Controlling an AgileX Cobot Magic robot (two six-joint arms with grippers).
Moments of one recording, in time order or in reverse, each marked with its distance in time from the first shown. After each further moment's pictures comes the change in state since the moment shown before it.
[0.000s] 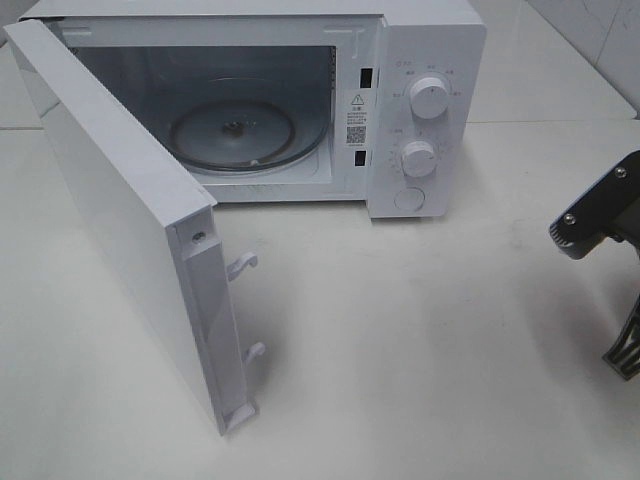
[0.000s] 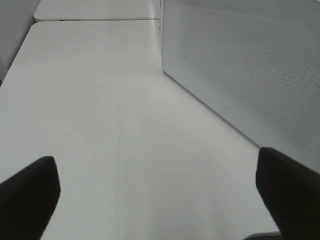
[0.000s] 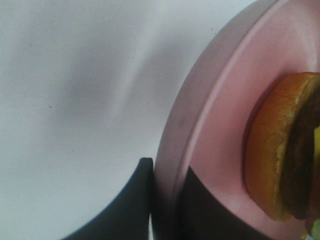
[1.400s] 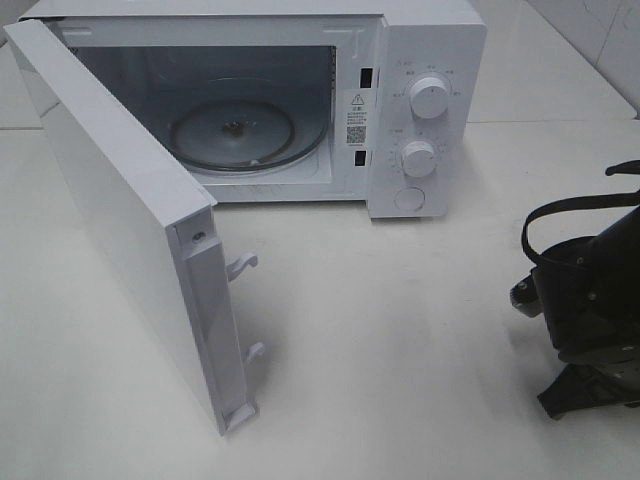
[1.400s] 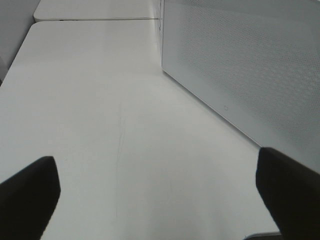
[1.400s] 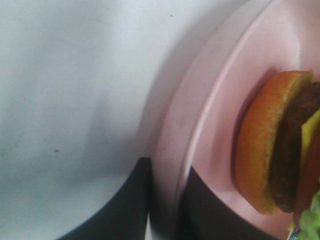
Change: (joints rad) left arm 0.000 0.000 0.000 0.000 0.000 0.000; right arm 0.000 0.538 -0.003 -0.179 -0.072 0.626
